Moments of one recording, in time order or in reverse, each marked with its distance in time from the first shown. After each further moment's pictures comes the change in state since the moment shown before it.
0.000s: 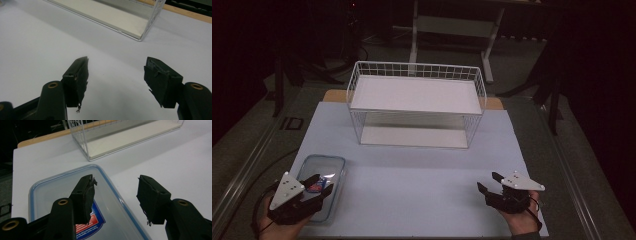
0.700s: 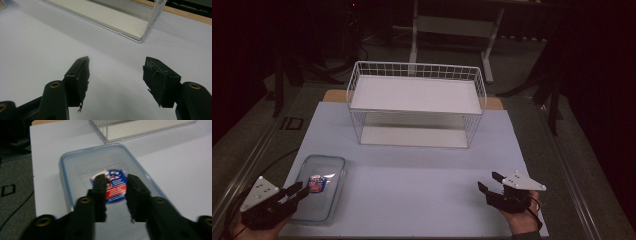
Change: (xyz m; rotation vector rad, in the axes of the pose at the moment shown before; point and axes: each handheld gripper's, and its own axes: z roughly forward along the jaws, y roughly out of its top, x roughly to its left) left arm 0.037 -0.024 -0.023 0.058 0.019 -0.096; right arm -0.002 -0.001 0.000 -0.014 0.012 0.004
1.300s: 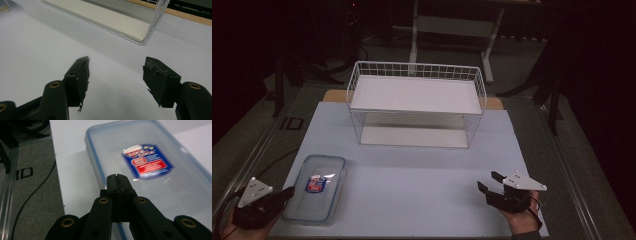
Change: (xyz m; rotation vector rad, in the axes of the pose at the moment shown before) left arm 0.025 -0.016 0.002 0.113 0.091 -0.013; right arm 0.000 0.001 0.000 -0.016 0.014 -0.001
